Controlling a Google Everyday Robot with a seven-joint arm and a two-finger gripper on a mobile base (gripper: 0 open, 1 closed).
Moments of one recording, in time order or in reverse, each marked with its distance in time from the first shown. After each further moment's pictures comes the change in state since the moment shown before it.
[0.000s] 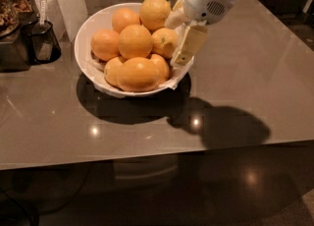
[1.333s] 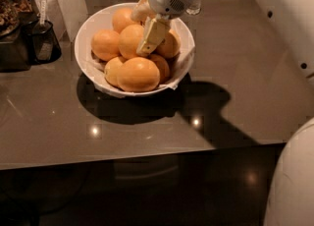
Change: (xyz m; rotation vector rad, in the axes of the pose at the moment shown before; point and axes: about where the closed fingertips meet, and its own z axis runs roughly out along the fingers) arm -0.062 -0.058 0.055 -0.029 -0.188 -0.105
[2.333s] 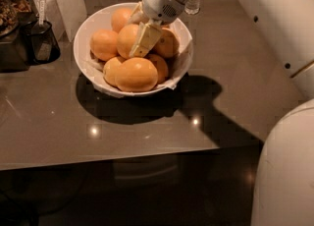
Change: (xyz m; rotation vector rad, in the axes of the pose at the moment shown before) arm -0.003 -0.003 0.026 -0.050 -0.049 0.026
